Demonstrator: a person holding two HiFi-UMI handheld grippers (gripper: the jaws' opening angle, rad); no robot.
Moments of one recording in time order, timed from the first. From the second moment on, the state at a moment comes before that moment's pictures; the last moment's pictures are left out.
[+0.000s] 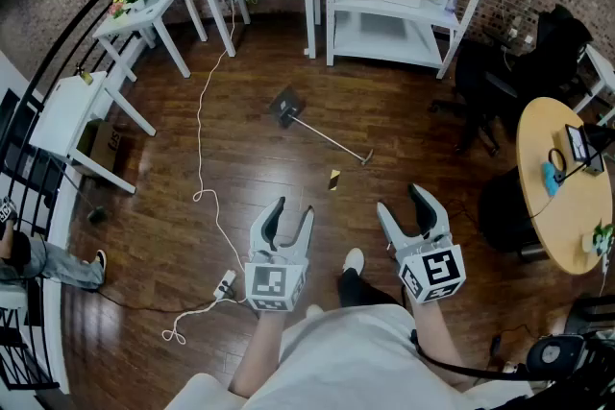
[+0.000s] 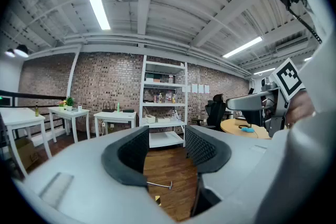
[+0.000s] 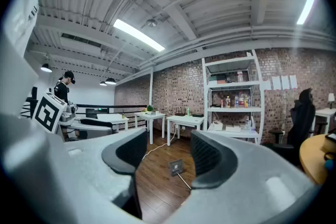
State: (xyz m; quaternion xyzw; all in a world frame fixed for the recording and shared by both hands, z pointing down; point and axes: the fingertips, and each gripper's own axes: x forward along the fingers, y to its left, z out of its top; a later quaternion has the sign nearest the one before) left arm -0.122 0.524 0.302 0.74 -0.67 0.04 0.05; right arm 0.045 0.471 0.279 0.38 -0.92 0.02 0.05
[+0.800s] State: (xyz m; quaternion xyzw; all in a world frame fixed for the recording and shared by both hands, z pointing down) left arm -0.079 0.269 0.381 0.81 -0.58 0.08 0.09; right arm 0.058 0.248 0.380 0.40 -0.90 0.09 0.12
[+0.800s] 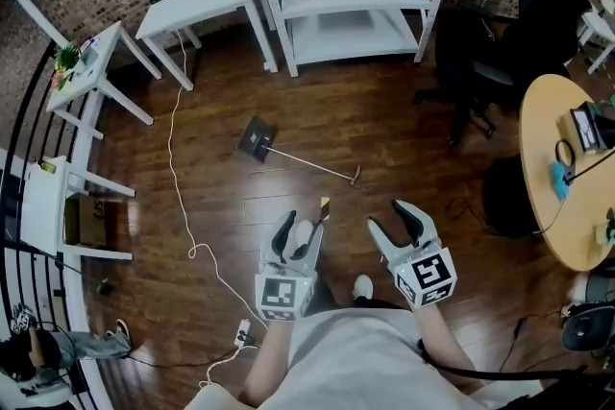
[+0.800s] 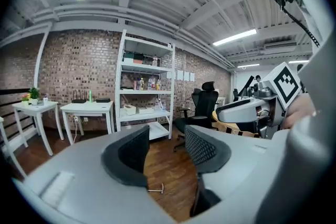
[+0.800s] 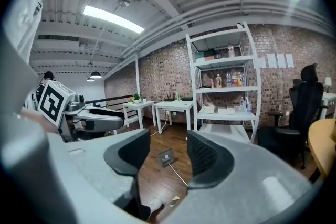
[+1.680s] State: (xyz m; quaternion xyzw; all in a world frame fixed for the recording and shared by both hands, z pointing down) left arm -0.124 0.005 0.545 0.88 -0.36 0.24 0.17; right arm 0.011 0.035 0.472 0.52 -0.81 0.24 0.14
